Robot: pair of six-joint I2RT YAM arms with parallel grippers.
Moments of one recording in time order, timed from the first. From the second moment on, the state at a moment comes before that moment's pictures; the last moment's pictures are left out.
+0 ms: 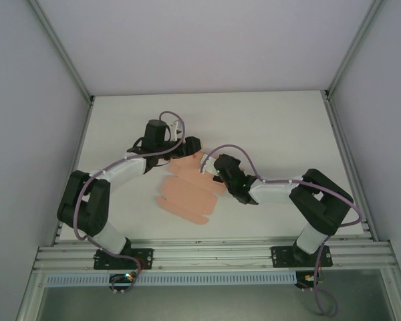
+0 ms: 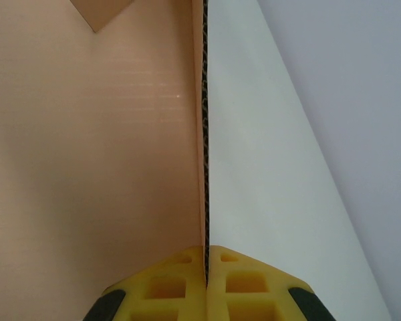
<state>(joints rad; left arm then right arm) -0.47 1.61 0.96 0.04 0.59 -0.67 0.79 1.66 0.74 0.38 0.53 -0.68</state>
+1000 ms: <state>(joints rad) -0.52 1.47 0.99 -0.29 0.28 -0.55 0.81 1.64 0.70 0.43 0.60 -0.72</state>
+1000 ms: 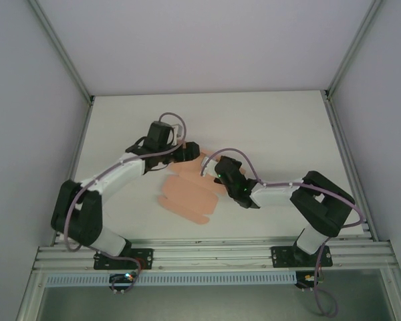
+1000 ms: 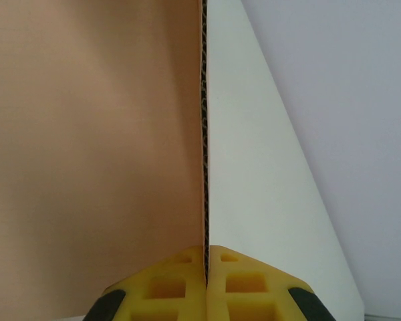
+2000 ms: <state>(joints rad) -0.29 1.47 0.75 -0.20 0.34 -0.48 0.80 1.56 0.69 0.38 0.56 -0.63</state>
